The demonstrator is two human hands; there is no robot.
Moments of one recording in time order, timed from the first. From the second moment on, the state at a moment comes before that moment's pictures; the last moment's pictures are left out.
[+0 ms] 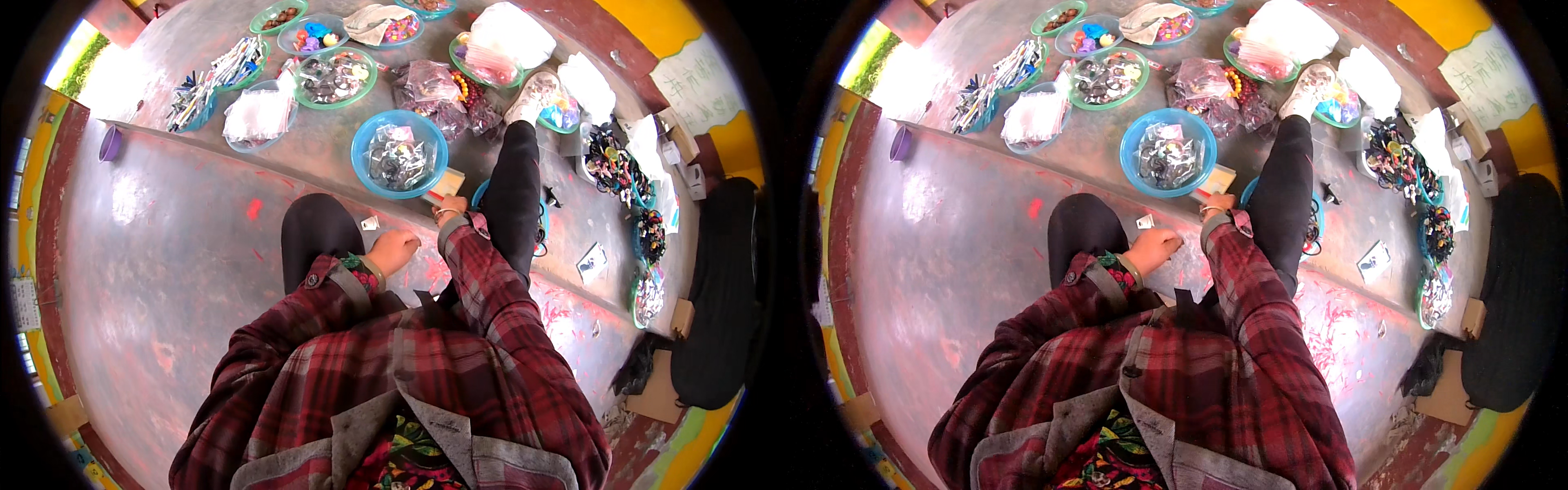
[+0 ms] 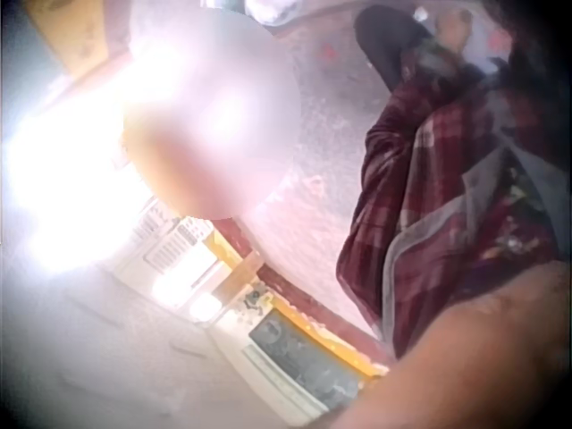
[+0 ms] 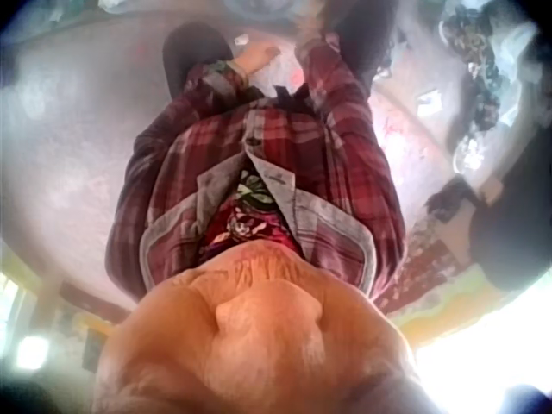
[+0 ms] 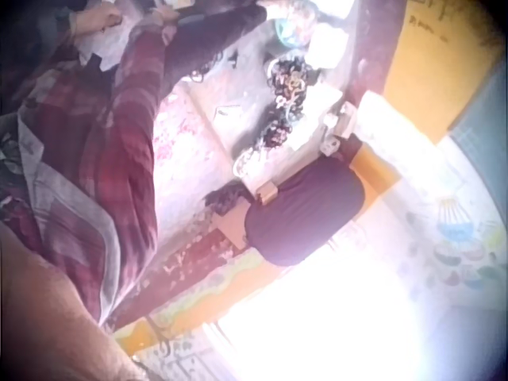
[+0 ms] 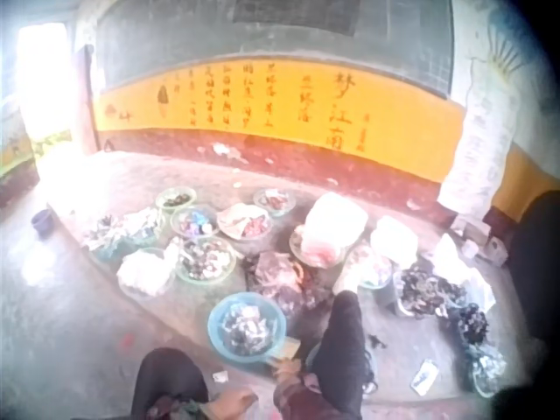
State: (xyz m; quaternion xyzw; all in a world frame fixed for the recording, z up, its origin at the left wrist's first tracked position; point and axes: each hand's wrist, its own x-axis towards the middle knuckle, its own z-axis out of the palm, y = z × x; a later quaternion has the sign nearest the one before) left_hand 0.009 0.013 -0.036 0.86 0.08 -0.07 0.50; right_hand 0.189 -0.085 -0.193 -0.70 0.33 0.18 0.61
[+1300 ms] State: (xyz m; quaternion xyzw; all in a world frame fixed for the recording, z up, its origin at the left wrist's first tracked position) left_hand 0.003 0.008 -0.054 0.54 0.13 -0.05 0.83; right_hand 0.309 -0.211 -0.005 -0.98 -0.15 -0.12 -0.06
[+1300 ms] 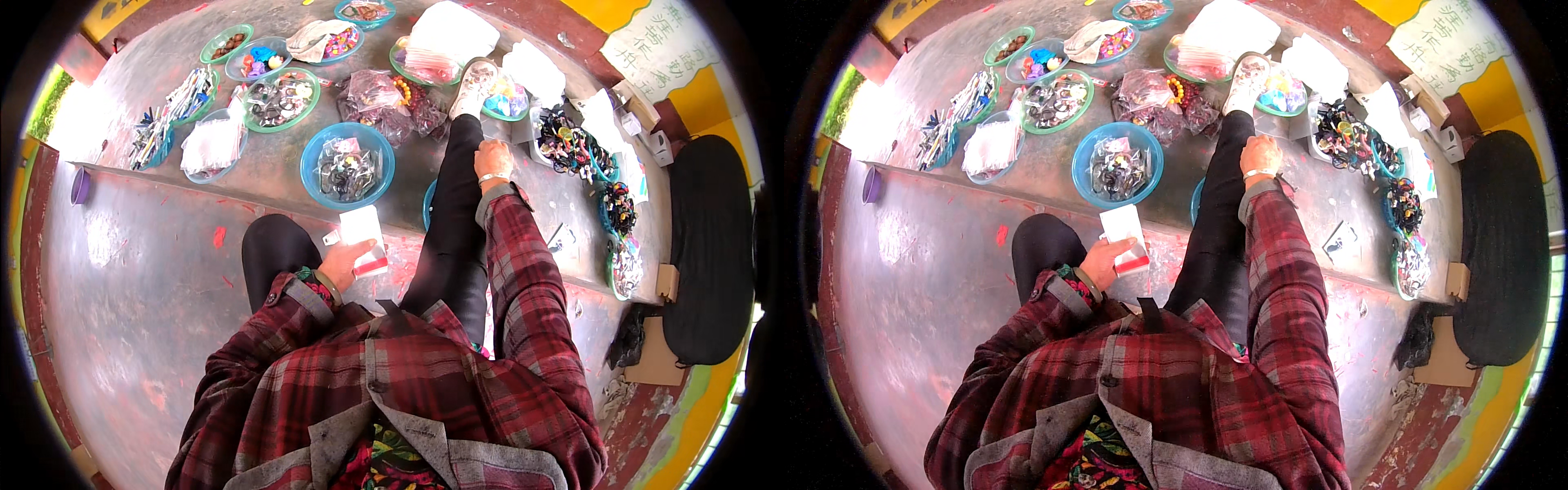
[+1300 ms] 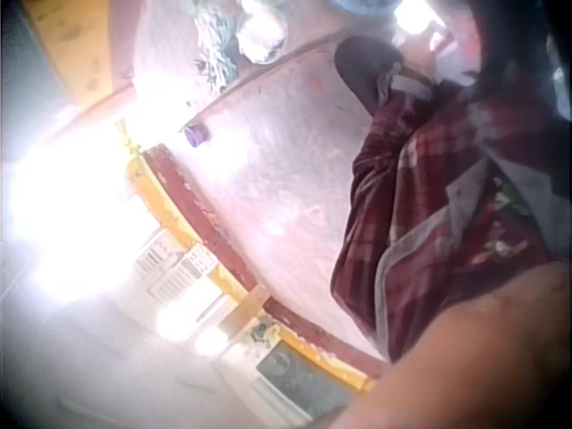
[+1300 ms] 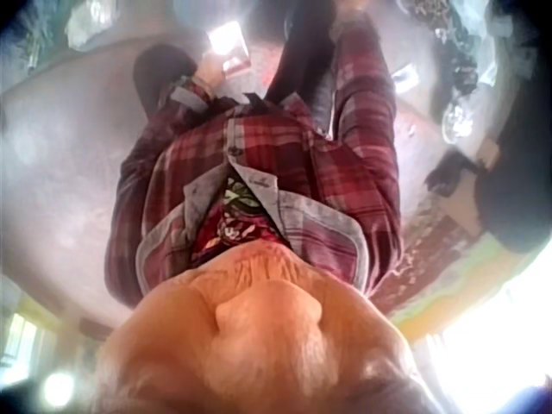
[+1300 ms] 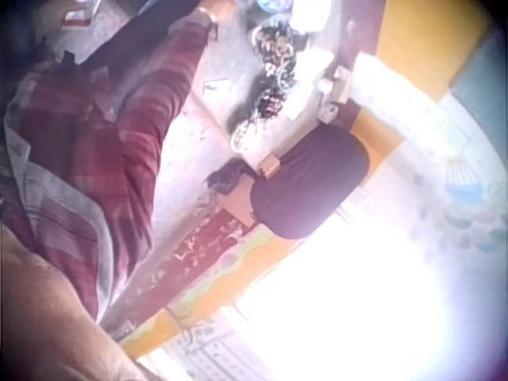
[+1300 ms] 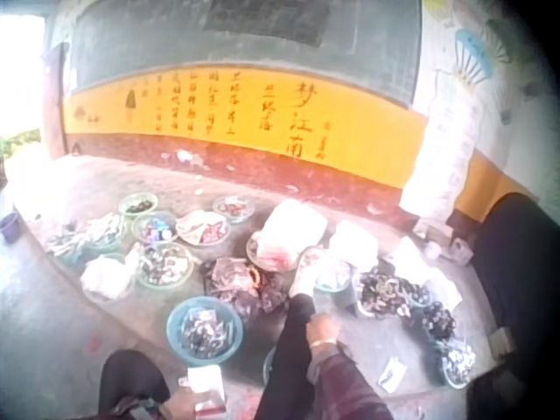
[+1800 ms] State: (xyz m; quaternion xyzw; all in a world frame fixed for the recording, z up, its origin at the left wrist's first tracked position) left_hand 0.001 0.001 0.013 0.37 0.17 -0.12 0.91; right_hand 0.211 -0.500 -0.046 -0.94 -0.04 0.07 0.35
